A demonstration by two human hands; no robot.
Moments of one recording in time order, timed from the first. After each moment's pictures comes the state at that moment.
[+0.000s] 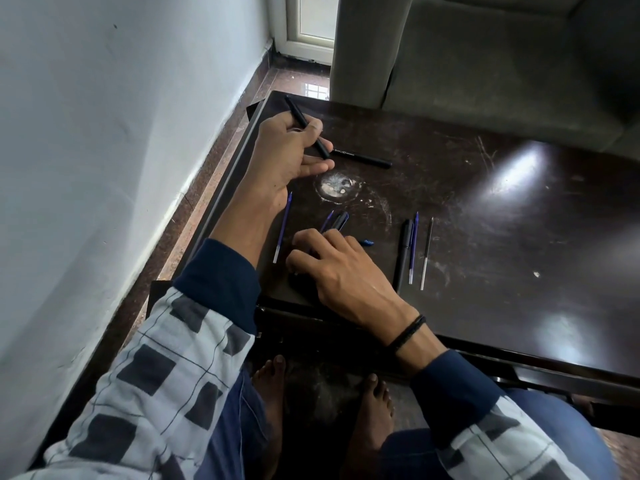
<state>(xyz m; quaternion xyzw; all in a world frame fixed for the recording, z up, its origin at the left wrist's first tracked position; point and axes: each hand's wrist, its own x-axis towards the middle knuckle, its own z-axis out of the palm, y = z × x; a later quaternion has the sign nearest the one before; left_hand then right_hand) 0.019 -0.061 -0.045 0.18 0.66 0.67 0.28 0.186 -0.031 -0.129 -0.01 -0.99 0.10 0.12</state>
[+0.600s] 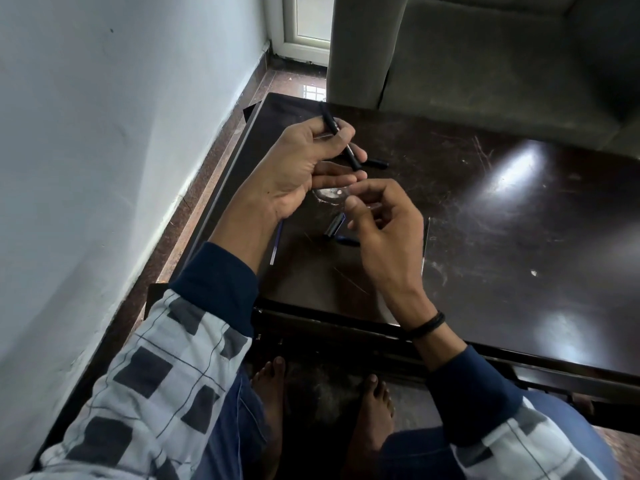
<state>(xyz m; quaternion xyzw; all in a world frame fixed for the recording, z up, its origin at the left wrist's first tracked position) 0.032 -0.059 -0.043 0.29 0.55 0.66 0.42 0.188 -0.011 -0.086 -0.27 -0.74 0.49 0.37</state>
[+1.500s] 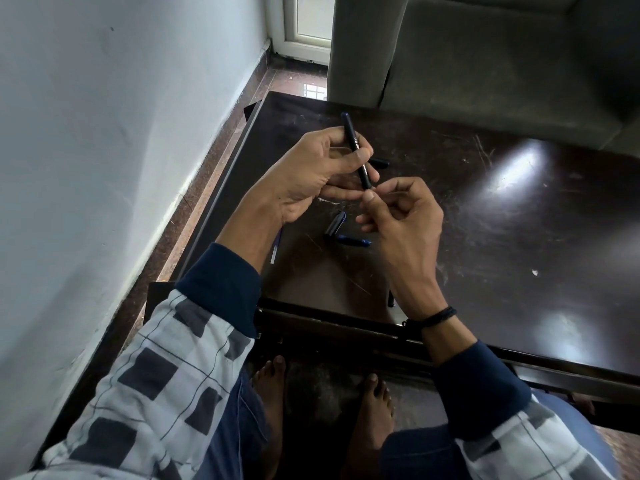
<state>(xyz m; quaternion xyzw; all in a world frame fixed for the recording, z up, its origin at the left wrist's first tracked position) 0.038 -0.058 -0.044 0.34 0.59 0.59 0.44 0.193 0.000 -0.078 -0.33 -0.63 0.60 0.37</state>
